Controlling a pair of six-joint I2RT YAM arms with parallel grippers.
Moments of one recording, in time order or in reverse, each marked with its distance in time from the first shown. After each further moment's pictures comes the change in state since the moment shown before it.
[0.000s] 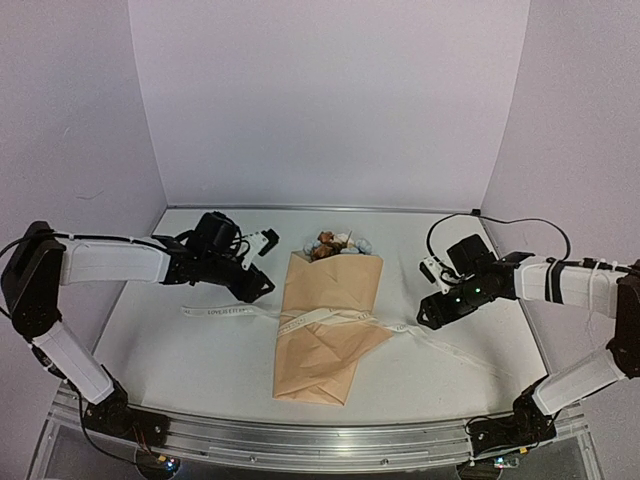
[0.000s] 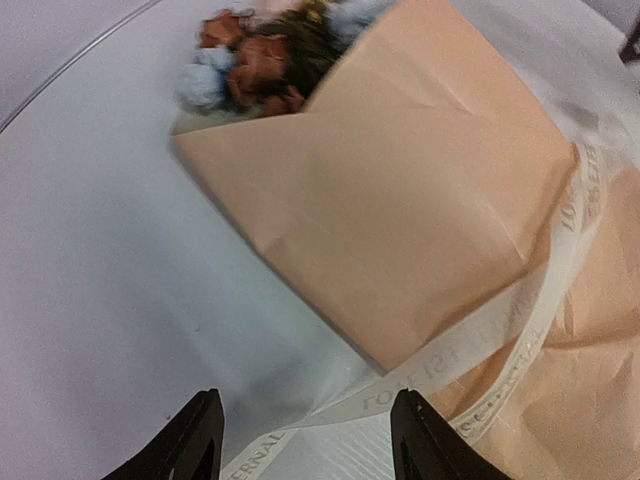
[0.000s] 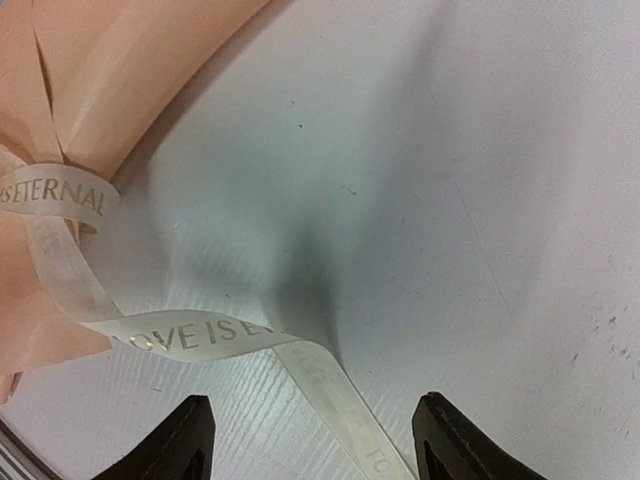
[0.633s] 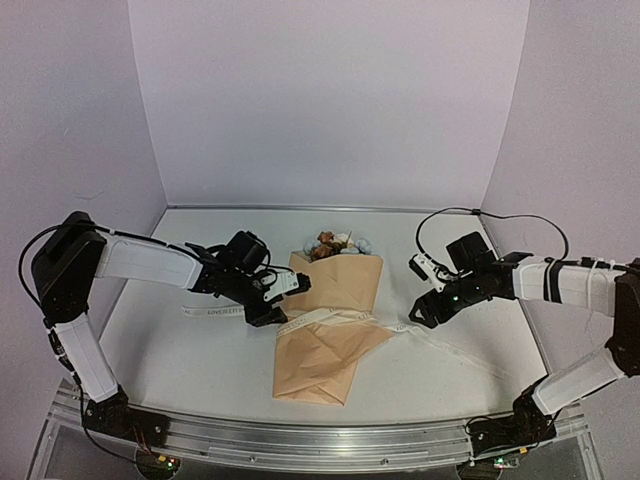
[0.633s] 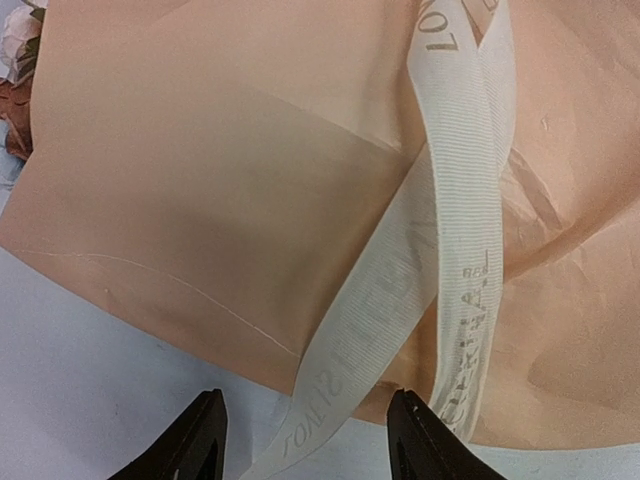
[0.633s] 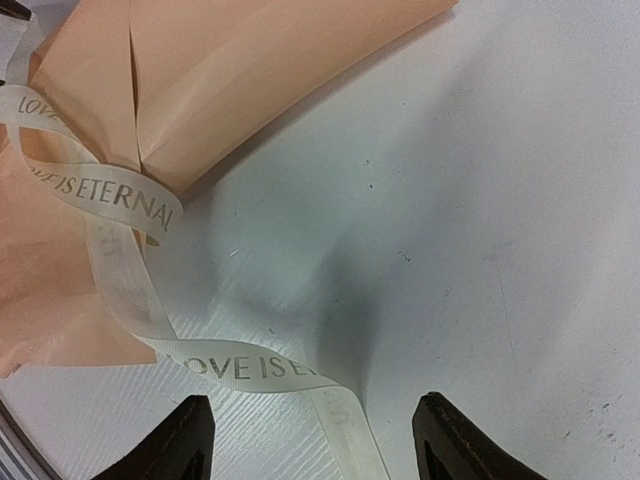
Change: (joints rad) left arm -0.087 0.163 0.069 -0.063 0.057 0.398; right arm 0.000 0.009 0.000 0.075 -0.081 -0.152
